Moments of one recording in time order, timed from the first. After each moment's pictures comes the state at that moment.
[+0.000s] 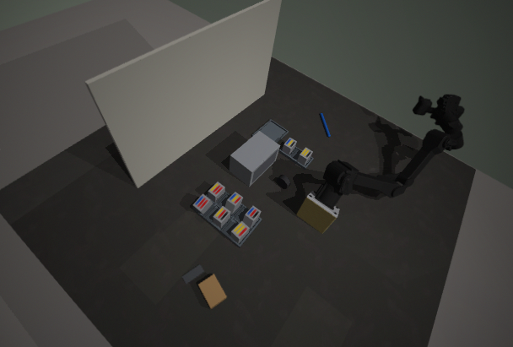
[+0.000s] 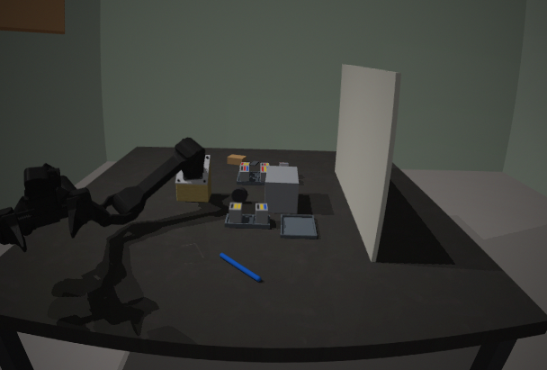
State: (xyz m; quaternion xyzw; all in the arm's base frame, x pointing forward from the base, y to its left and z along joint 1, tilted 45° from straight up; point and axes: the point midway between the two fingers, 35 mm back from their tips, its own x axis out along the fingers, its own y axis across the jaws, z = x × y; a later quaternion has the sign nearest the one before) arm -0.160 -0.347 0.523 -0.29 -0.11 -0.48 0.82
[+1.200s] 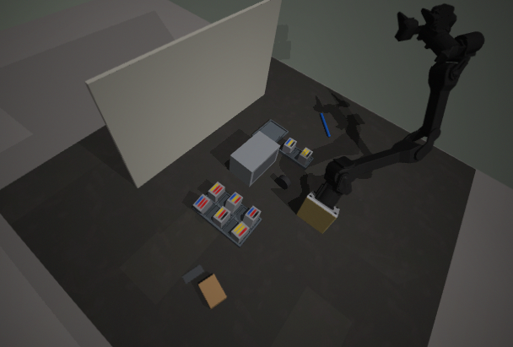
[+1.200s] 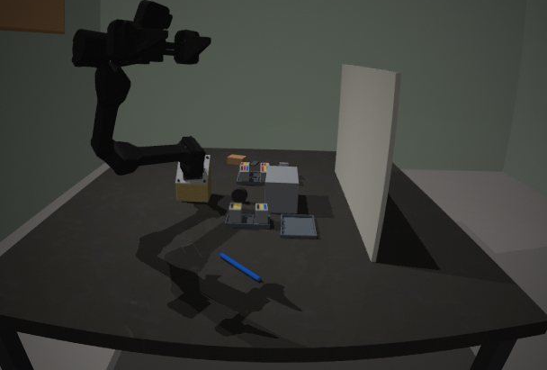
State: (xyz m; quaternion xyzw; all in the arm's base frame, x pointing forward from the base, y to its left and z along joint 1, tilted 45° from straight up) arm 0.086 -0.085 0.641 -0.43 -0.11 -0.30 0.84
